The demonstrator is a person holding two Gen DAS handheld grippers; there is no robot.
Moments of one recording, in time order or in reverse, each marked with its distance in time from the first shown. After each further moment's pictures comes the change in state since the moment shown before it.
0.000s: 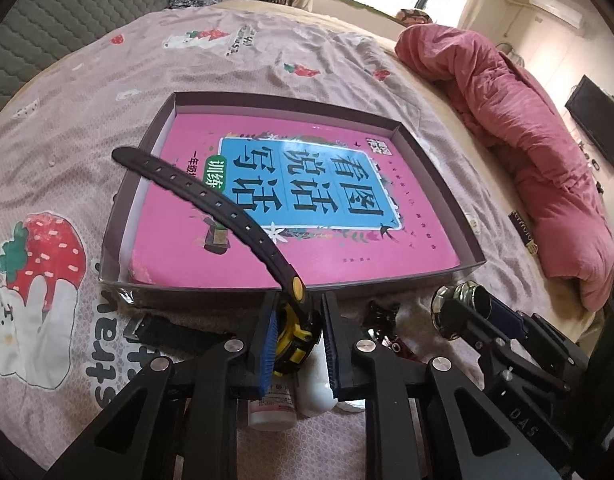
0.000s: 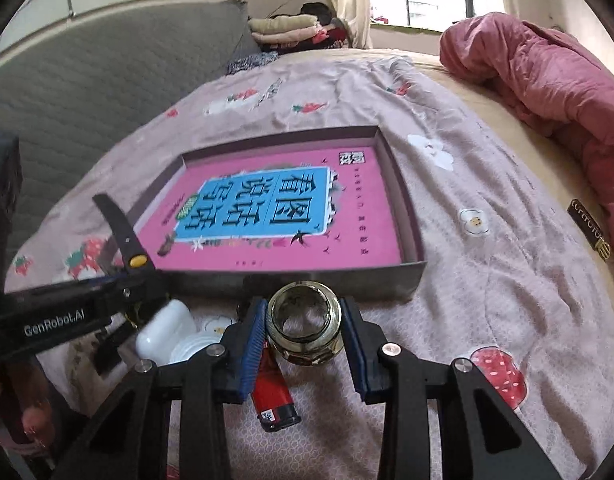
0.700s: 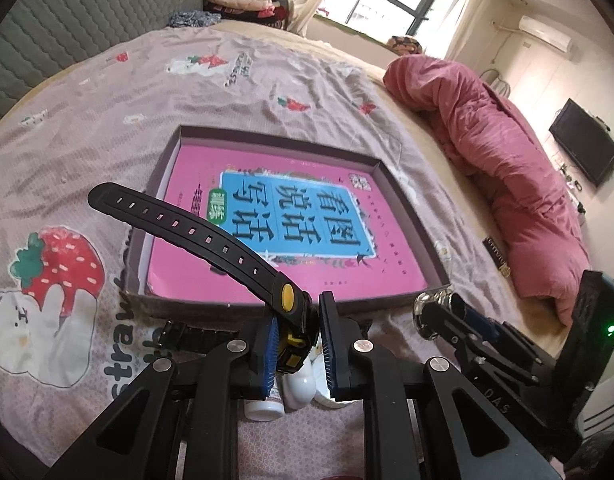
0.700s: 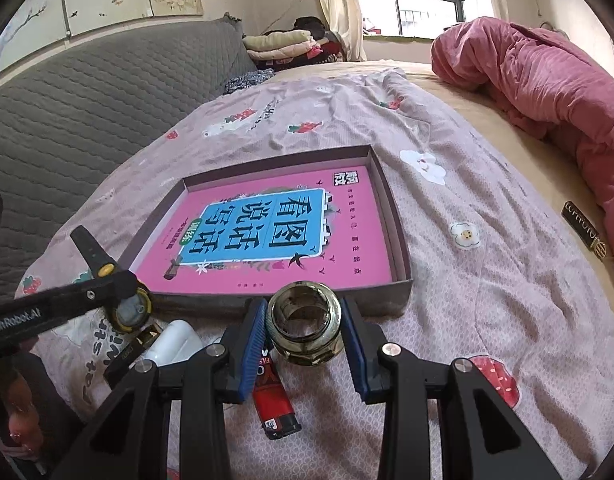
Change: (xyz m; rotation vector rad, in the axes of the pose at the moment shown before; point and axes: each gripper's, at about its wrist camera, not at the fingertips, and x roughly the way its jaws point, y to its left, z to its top) left arm -0.041 0.006 0.006 -0.024 -0.097 -0.068; right arm -0.014 -0.003 0.007 0.020 -0.056 0.007
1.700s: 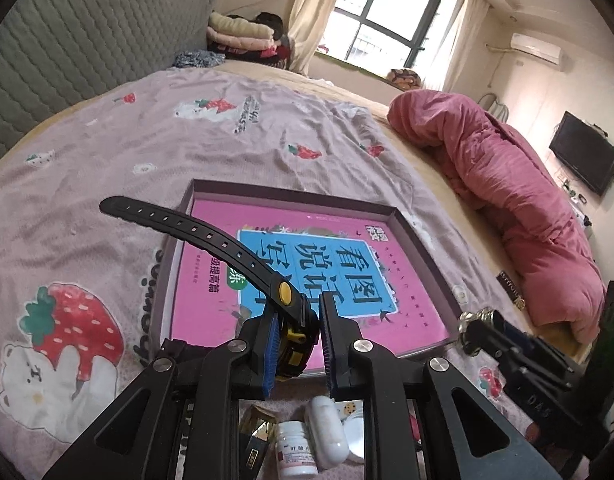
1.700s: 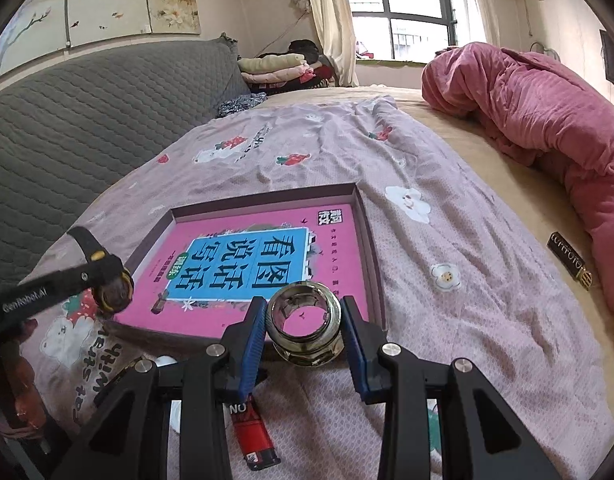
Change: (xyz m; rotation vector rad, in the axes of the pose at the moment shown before) left arm 0.008 0.016 0.024 0.035 -0.144 0.033; right arm -0.003 -0.008 0.021 -0.008 -0.085 -0.047
